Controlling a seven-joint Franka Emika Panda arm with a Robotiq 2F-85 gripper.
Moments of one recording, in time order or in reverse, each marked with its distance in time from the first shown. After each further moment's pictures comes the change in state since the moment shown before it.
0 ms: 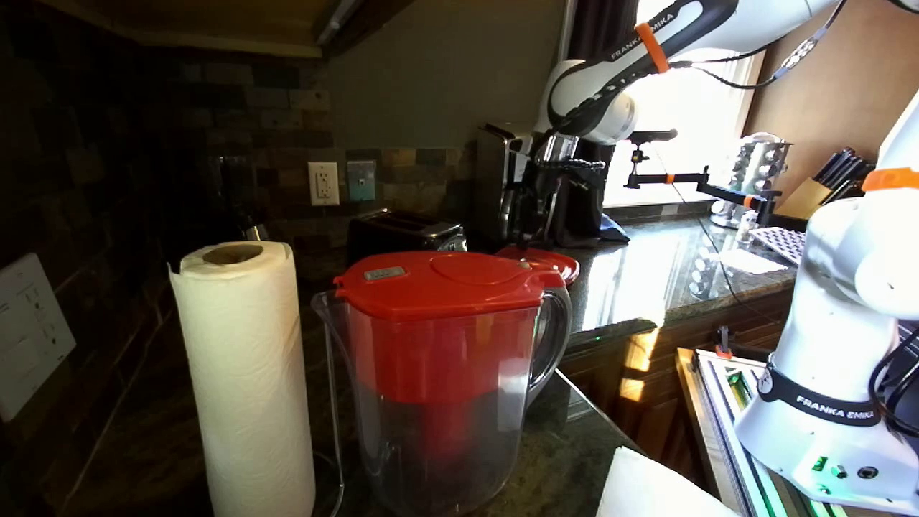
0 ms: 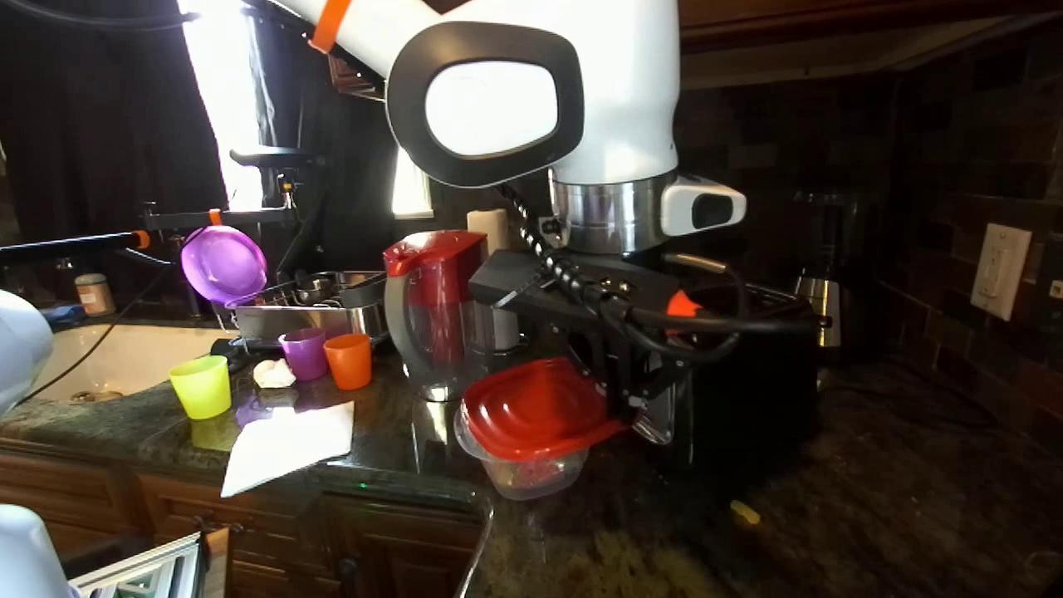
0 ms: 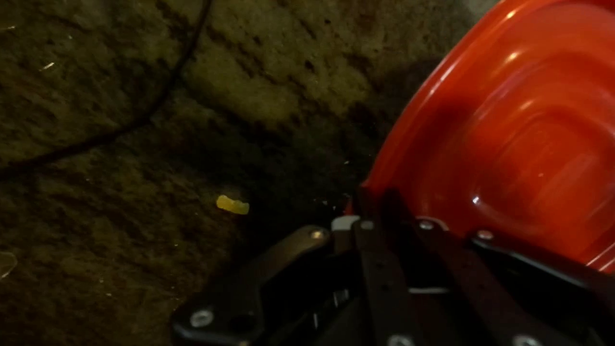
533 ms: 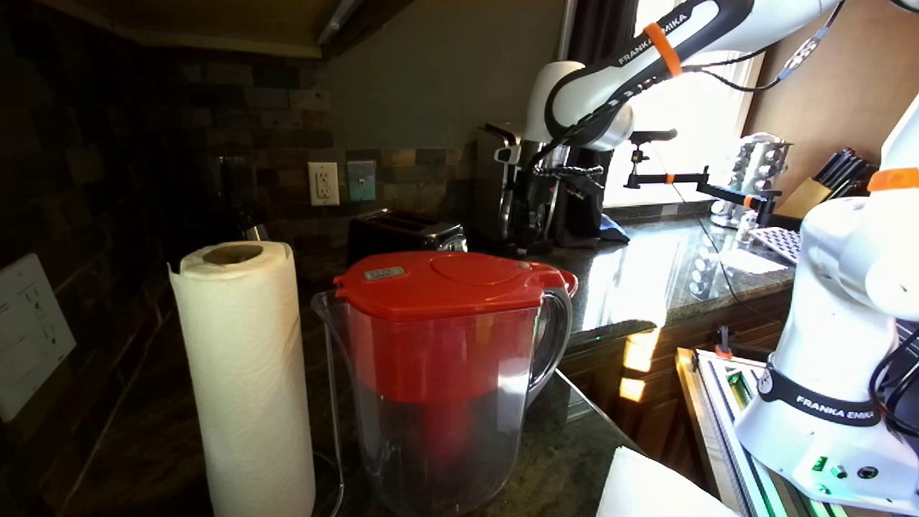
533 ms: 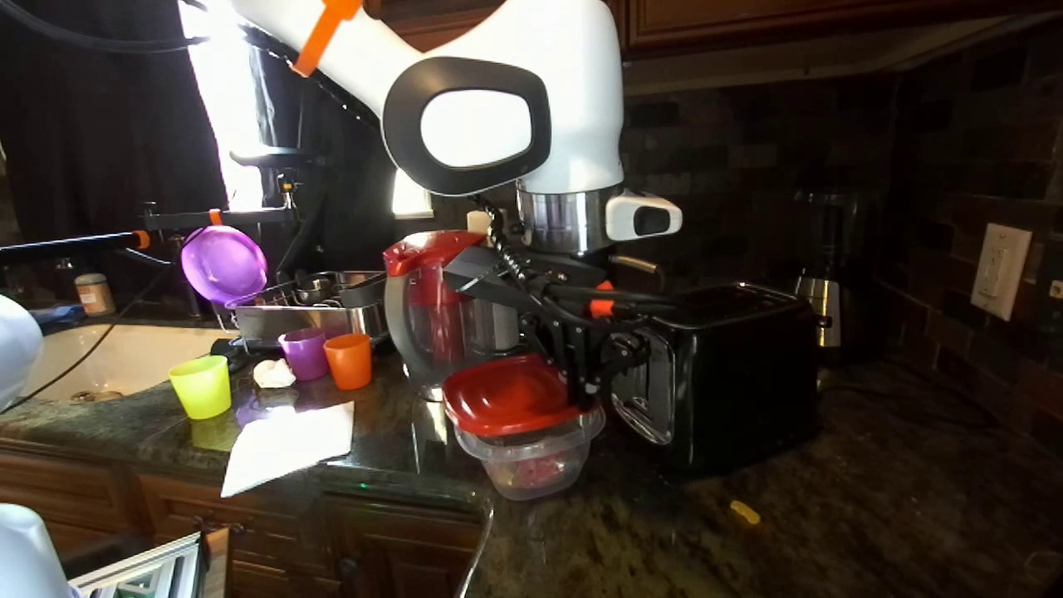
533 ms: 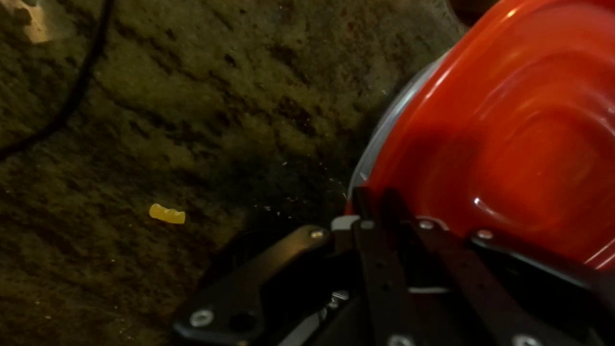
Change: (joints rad) arm 0.072 -0.015 0.054 -0.039 -0.048 0.001 0.196
